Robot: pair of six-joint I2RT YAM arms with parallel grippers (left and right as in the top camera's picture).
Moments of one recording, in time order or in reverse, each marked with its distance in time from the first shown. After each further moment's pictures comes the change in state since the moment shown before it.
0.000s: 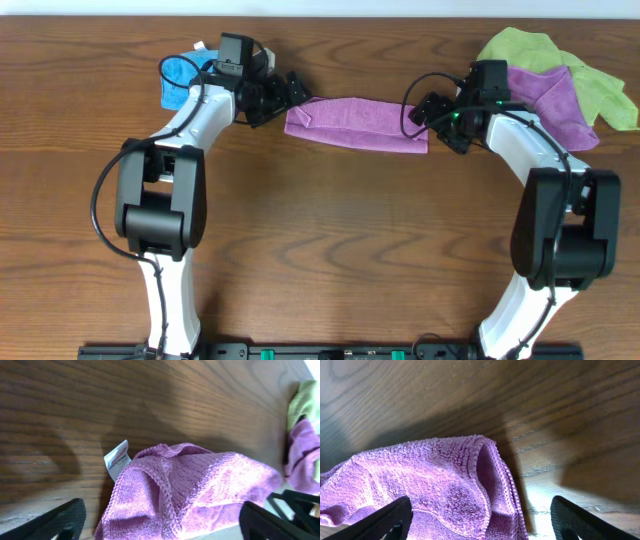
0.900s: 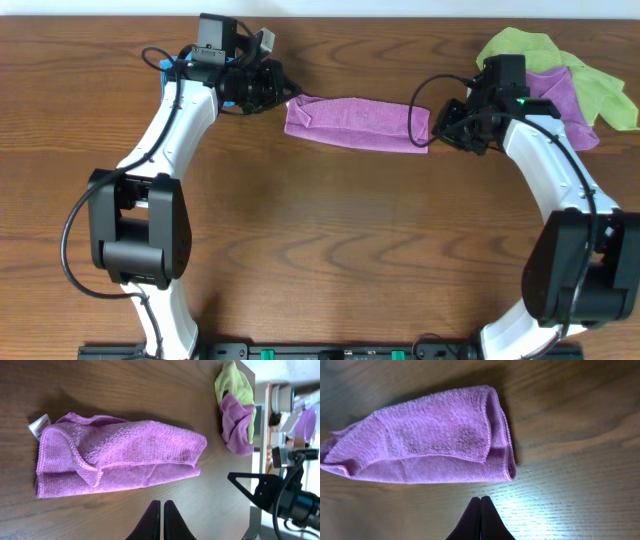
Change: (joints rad) left arm 0.011 -0.189 0.000 -0.122 0.182 0.075; right arm 0.000 -0.190 0.002 -0.252 0.038 -0.100
